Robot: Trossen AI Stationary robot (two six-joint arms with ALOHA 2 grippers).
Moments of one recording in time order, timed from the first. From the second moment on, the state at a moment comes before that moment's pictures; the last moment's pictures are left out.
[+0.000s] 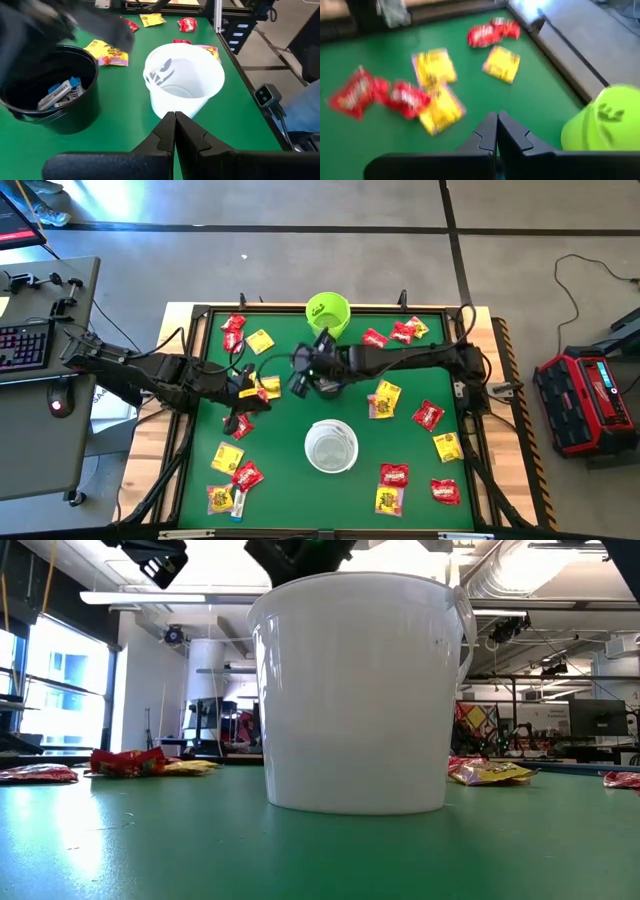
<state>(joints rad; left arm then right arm) -0.24 0.90 0.78 -0.40 -0.04 -0.14 0.02 2.01 1.83 -0.62 0.46 0.23</state>
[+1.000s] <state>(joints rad) -0.42 1.17 0.95 -0.71 -0.13 -0.72 -0.02 1.22 1.16 -0.47 0.32 0.21</state>
